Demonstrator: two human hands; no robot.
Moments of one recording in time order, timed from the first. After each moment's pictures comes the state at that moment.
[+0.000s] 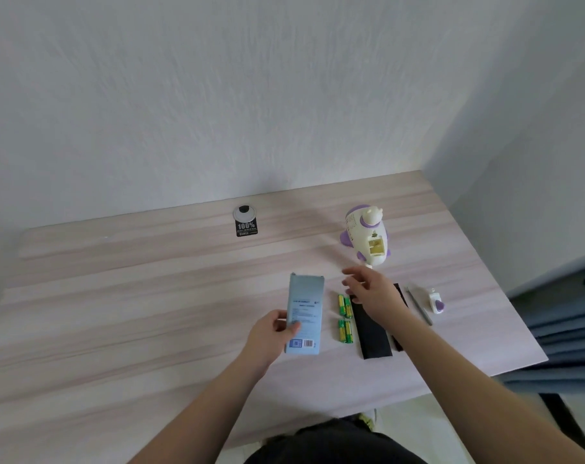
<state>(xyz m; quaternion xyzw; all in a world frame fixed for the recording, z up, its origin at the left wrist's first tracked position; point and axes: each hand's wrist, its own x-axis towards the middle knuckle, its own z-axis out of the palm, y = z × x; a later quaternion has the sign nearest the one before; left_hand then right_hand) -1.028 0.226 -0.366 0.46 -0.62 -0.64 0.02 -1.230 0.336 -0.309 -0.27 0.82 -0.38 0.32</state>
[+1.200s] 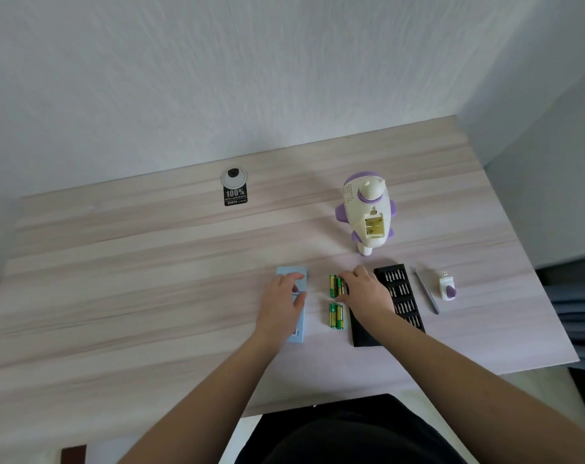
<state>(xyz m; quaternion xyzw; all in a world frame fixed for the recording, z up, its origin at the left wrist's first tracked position) -1.103 0.242 -0.397 0.43 -0.82 -0.37 0.01 -1.266 0.340 -0.401 -0.42 0.85 -0.02 0.31</state>
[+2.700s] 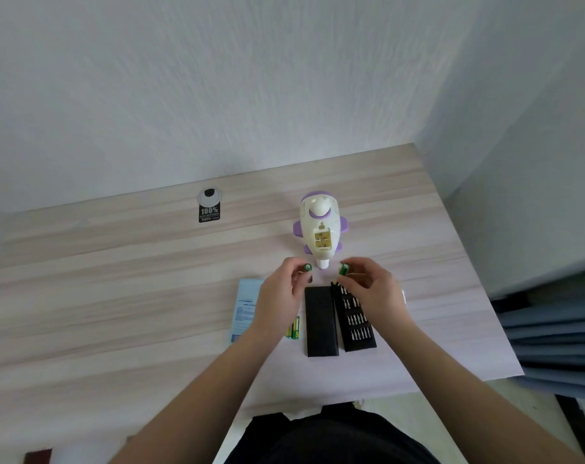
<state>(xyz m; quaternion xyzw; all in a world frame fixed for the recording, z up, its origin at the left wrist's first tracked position) -1.191 0.298 -0.326 0.40 -0.83 -0.37 0.14 -1.330 0.416 -0.316 -0.24 0.77 -0.48 0.33</state>
